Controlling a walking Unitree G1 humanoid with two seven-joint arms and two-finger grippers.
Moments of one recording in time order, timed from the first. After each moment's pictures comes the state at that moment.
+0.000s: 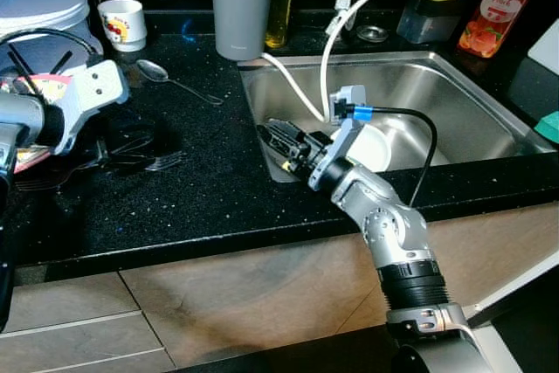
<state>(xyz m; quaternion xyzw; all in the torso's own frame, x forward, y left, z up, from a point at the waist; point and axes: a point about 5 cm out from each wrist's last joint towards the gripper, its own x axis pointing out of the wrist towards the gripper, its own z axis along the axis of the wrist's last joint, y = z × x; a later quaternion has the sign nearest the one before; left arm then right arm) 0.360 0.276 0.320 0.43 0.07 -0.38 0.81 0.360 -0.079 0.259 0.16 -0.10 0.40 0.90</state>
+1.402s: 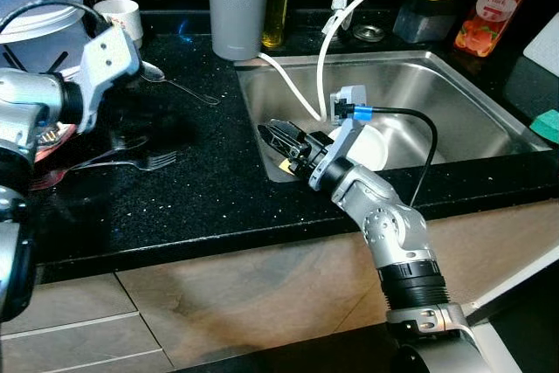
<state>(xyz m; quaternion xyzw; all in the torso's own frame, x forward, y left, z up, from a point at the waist) 0.363 0.266 0.341 0.40 0.03 -0.40 0.82 0.361 -0.082 0.259 0.16 -0.10 0.39 0.90</state>
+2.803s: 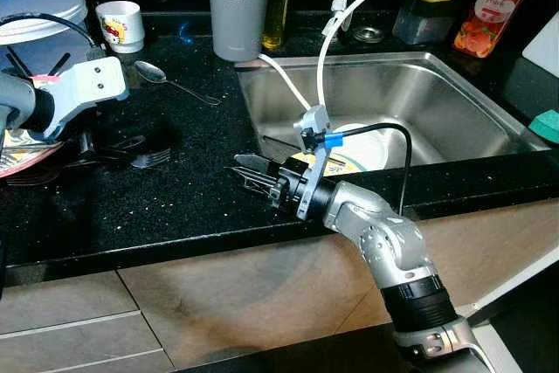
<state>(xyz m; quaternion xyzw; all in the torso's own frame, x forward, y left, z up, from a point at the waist) 0.360 0.286 0.338 0.50 0.14 -0.35 0.78 0.329 -0.056 0.246 0.07 -0.06 0.53 0.84</state>
